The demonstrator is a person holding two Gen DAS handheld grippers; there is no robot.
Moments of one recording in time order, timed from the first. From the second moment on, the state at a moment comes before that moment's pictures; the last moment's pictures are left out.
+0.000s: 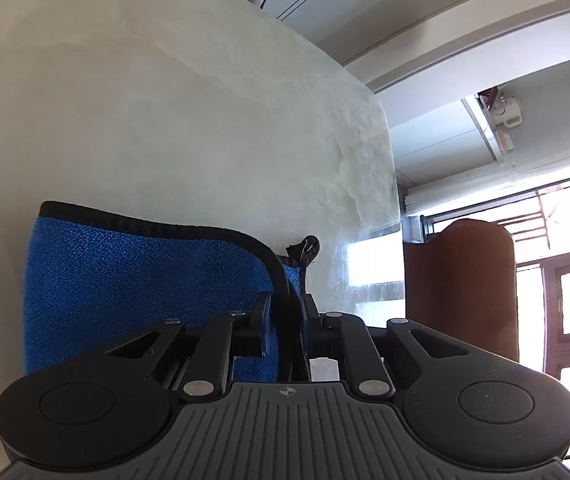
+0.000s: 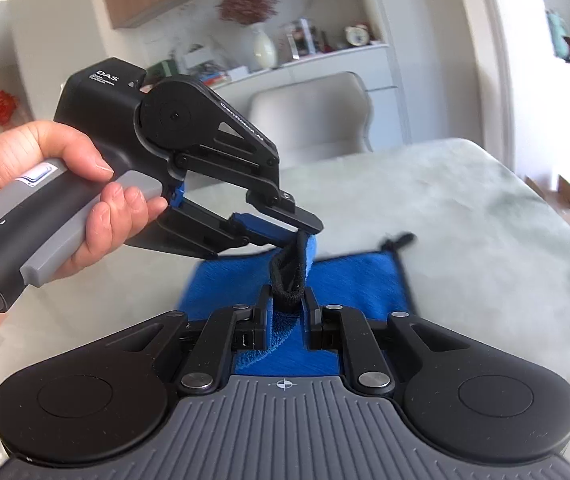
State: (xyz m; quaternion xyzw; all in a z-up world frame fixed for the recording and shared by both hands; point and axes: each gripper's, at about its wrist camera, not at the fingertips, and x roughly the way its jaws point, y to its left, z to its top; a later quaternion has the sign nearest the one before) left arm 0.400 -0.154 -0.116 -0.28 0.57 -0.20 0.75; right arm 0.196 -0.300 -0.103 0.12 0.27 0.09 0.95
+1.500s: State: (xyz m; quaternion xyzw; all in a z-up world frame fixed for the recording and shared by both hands) left arm 0.302 -0.057 -0.108 -0.25 0.49 -0.23 0.80; right arm 0.238 -0.354 -0.119 0.12 0.31 0.08 0.94
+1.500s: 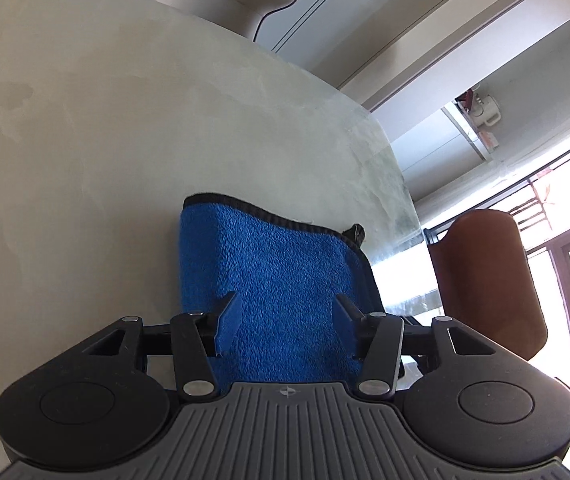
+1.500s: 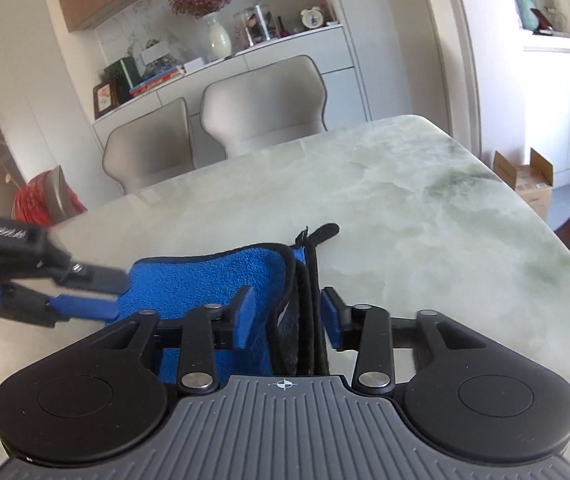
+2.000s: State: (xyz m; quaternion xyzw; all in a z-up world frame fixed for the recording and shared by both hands) left arm 0.300 -0.084 -0.122 -0.24 0.50 -0.25 0.79; right arm 0.265 -0.355 -0.128 0.11 0.35 0.09 0.93
